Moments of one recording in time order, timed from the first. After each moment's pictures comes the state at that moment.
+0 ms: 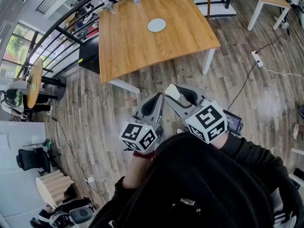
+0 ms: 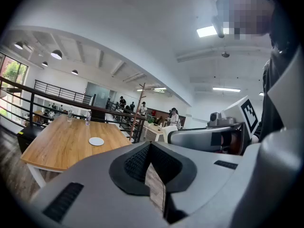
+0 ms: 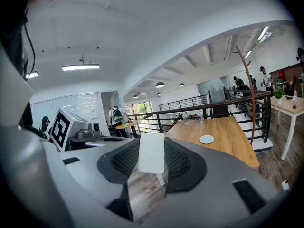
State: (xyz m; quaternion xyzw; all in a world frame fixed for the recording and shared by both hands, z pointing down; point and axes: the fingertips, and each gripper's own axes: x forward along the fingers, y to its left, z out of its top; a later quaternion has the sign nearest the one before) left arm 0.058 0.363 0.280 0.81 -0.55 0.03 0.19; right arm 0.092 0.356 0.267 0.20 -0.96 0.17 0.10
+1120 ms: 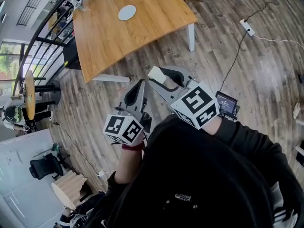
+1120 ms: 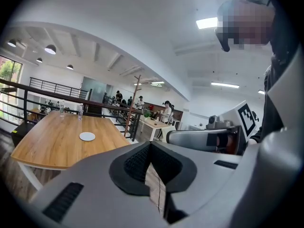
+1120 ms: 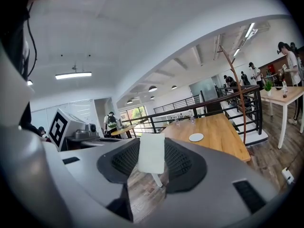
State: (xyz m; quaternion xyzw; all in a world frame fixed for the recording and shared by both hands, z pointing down) left arm 0.121 0.314 0.293 0.82 -0.54 0.05 0.20; right arm 0.159 0.300 0.283 0.23 -0.95 0.19 0.07
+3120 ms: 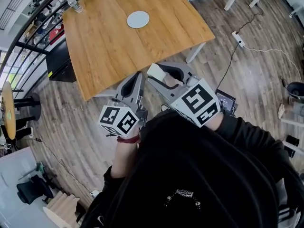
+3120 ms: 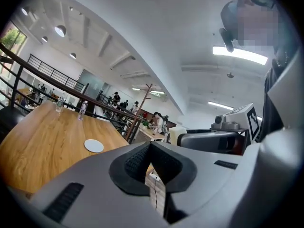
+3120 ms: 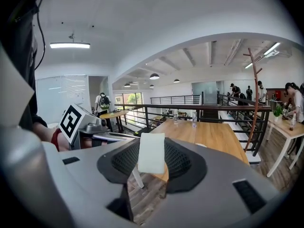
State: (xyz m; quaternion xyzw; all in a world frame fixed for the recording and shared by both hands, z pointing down) left arm -0.071 0.199 0.326 0.84 -0.49 -0.04 0.23; right arm -0.030 0.206 0.298 0.25 -0.95 0.10 0.17
